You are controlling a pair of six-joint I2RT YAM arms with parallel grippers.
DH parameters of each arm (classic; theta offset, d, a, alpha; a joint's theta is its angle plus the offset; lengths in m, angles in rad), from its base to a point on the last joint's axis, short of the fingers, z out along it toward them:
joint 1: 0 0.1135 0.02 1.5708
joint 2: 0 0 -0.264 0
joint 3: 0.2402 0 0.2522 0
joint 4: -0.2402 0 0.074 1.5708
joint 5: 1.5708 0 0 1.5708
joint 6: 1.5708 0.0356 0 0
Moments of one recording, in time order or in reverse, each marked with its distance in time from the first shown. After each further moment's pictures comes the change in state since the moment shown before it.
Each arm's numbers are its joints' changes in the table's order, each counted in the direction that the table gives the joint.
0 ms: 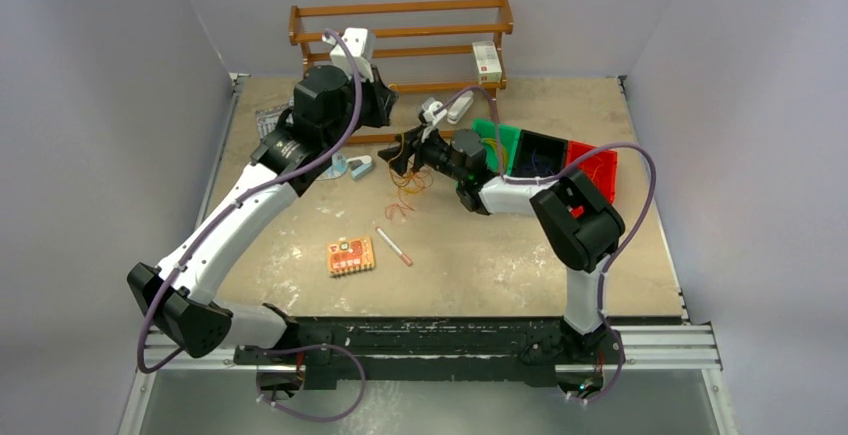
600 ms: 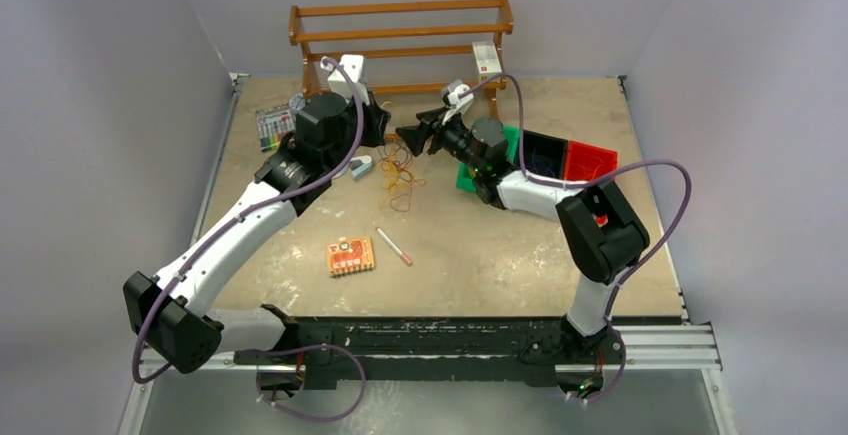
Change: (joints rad) left arm 0.000 0.091 -0.230 0.118 -0.066 -0.001; right arm -0.061 0.142 -0.052 -0.036 0.080 0.008
